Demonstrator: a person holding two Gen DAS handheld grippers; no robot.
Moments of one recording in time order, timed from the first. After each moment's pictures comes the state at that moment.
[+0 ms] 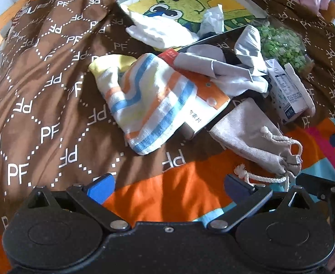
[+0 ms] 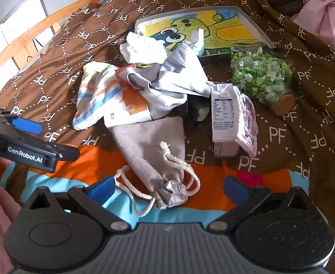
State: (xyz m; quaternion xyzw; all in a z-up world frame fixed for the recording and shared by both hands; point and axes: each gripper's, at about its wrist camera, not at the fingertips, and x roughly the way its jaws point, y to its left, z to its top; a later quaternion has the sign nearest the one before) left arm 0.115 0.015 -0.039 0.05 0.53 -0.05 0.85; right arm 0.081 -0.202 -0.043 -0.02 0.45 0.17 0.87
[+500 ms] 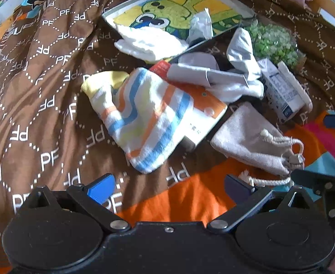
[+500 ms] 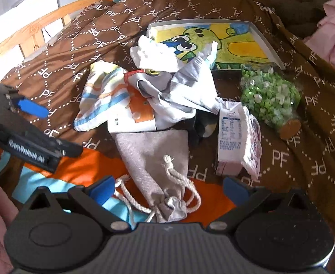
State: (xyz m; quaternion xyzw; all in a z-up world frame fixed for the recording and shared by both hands) left arm 0.129 0.019 -0.034 0.09 0.51 -0.08 0.85; right arm 0.090 -0.183 -0.040 -0.08 0.43 0.18 0.88
